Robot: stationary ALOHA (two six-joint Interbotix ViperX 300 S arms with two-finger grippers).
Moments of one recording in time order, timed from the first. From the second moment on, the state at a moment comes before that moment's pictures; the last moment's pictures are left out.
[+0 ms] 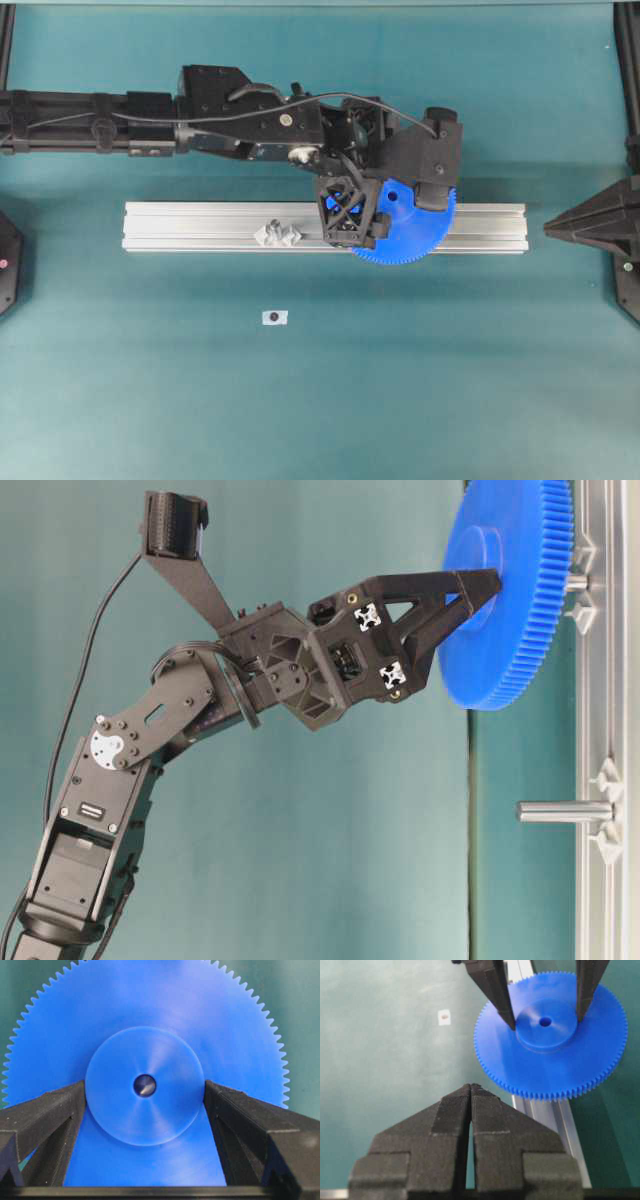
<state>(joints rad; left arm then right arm) 0.13 0.38 -0.11 0.02 0.79 0.29 -0.01 -1.18 1.21 0.03 0.36 0.16</state>
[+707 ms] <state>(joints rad) 0.09 0.37 -0.20 0.02 0.74 0.29 -0.01 -1.18 1.21 0.03 0.35 0.16</state>
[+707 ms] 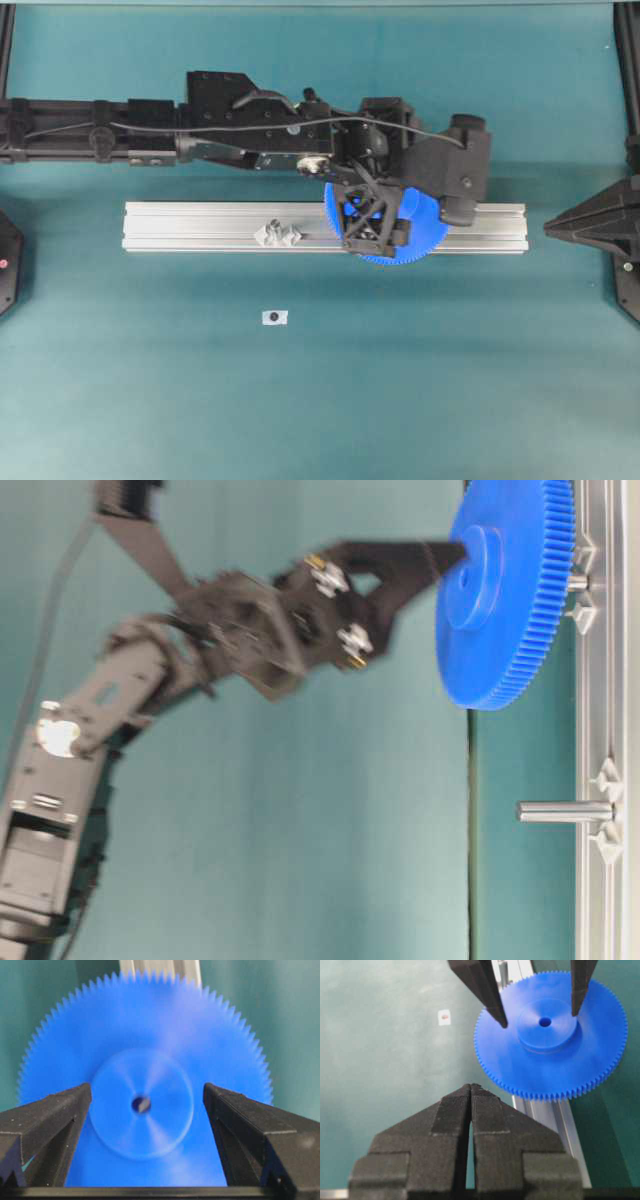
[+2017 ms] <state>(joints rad) 0.12 0.36 -0.05 0.02 0.66 0.35 -0.01 -1.18 1.21 0.03 0.35 0.17</state>
